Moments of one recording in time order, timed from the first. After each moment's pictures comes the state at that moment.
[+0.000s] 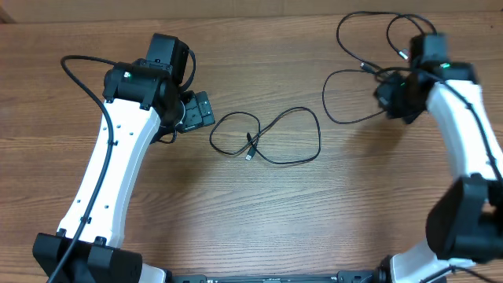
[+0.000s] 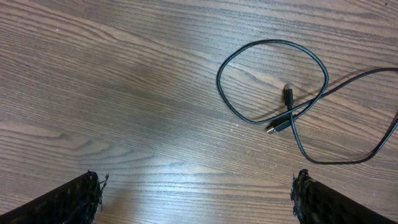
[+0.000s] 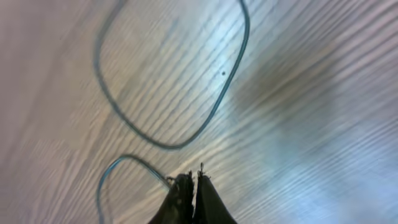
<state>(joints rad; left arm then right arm) -0.23 1.64 1.66 -1.36 -0.03 -0.55 -0.10 1.78 1.51 -1.00 -0.12 0.72</state>
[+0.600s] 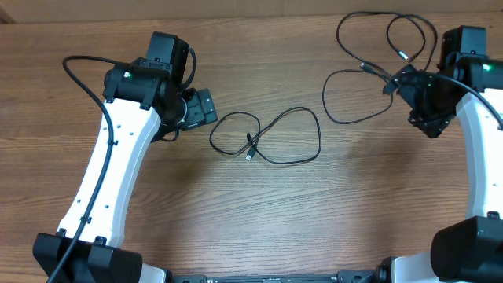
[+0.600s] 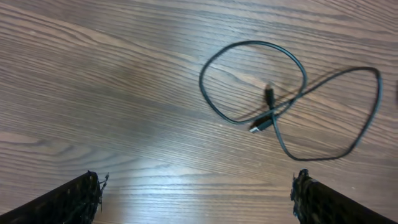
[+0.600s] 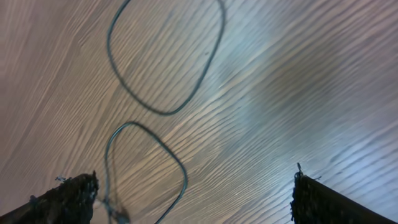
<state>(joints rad) -0.23 1.64 1.66 -1.33 0.02 -0.55 -0.14 1.65 1.61 -1.23 -0.15 0.65</state>
